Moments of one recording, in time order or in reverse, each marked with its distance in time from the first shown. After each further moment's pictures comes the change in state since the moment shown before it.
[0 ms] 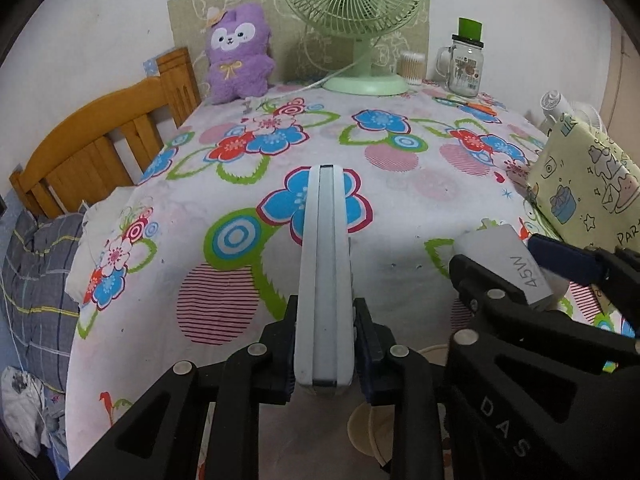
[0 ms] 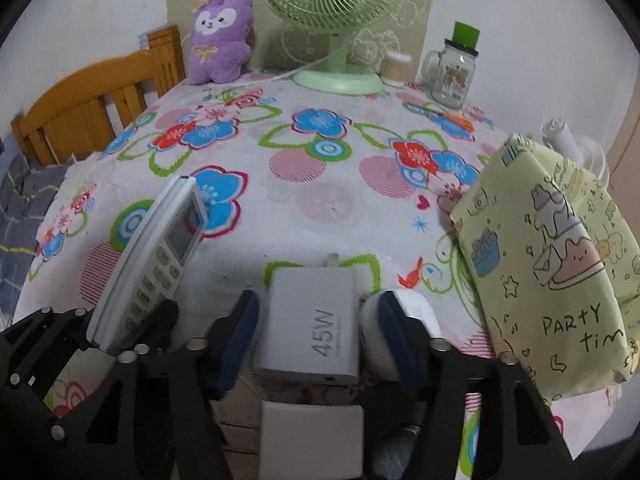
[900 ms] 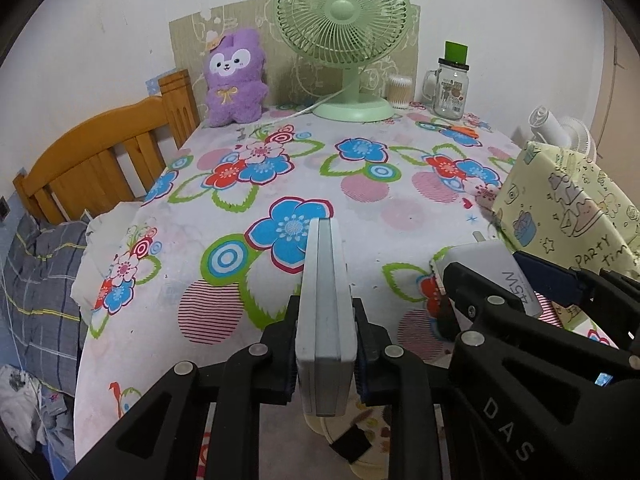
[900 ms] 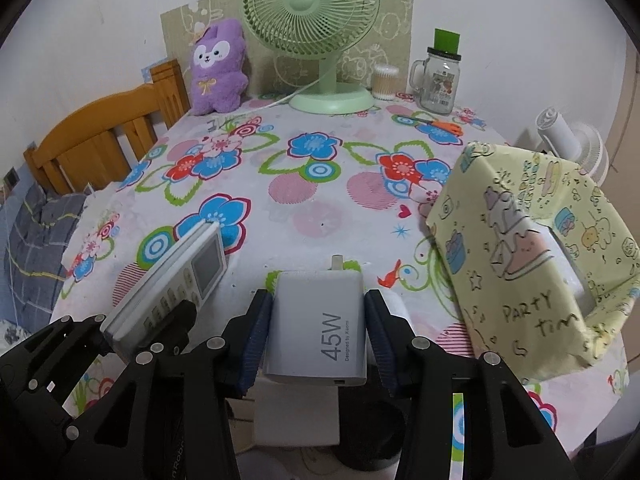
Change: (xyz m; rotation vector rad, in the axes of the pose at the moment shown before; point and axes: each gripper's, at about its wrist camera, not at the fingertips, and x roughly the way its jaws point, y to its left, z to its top) left arm -0.038 -0.021 0.007 -0.004 -0.057 -0.009; right arm -0.039 -0.026 -0.002 0.073 -0.047 0.060
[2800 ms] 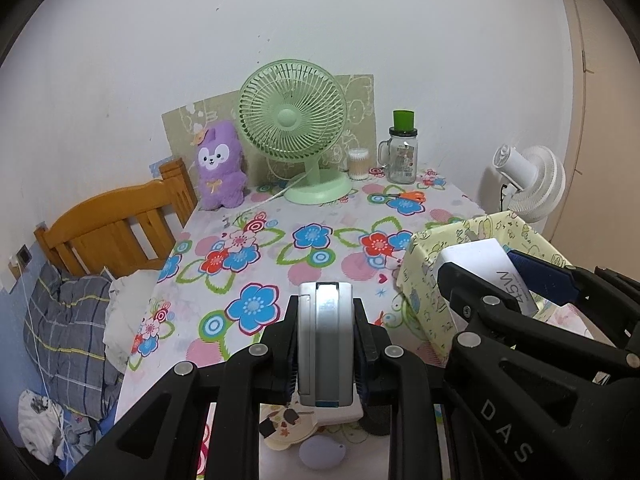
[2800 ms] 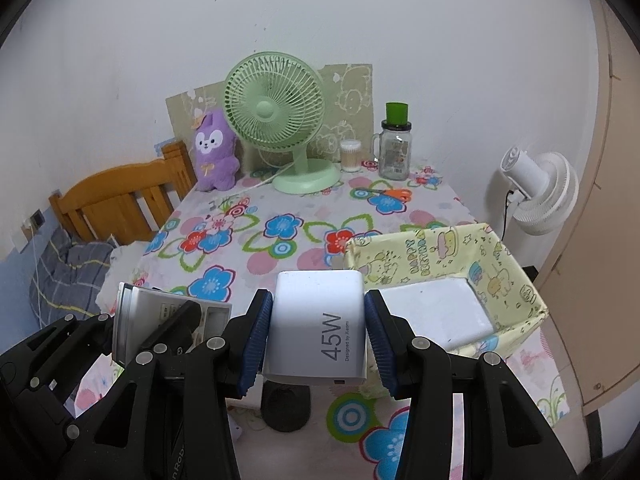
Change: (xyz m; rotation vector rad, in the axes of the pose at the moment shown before) left arm -0.116 -0.091 0.042 0.060 -0.168 0.039; right arm -0.127 -0.090 0.026 0.030 -0.176 0.058
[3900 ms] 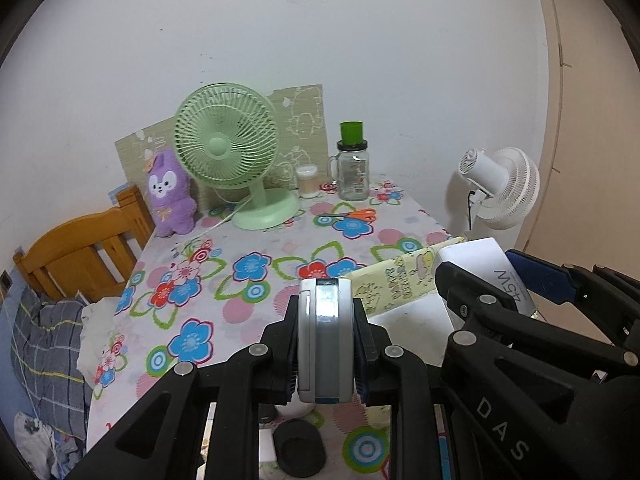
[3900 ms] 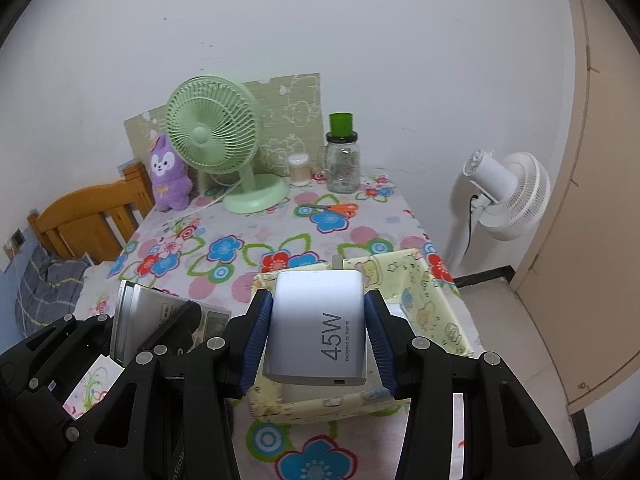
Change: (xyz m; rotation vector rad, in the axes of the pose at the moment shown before) left arm 0.017 -0.080 0.045 0.051 -0.008 -0.076; right arm 0.000 -0.089 0.032 0.041 -0.005 -0.072
